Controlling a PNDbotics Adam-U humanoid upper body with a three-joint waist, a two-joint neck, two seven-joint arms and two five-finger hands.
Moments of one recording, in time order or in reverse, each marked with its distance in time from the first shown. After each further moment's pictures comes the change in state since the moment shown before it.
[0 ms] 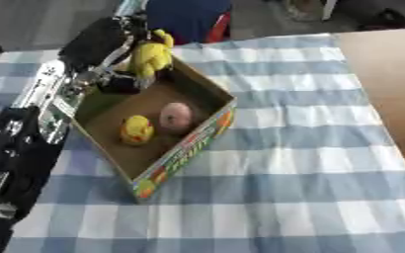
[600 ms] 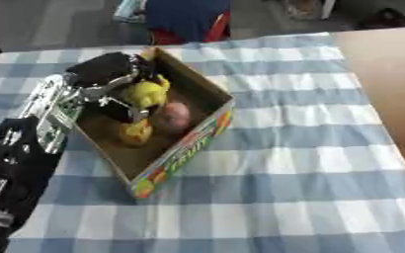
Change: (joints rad) left arm 0.018 0.000 -0.001 0.026 0.054 0.000 -0.378; right arm 0.001 0.000 -0.001 0.000 0.000 -0.002 -0.003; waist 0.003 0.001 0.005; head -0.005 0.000
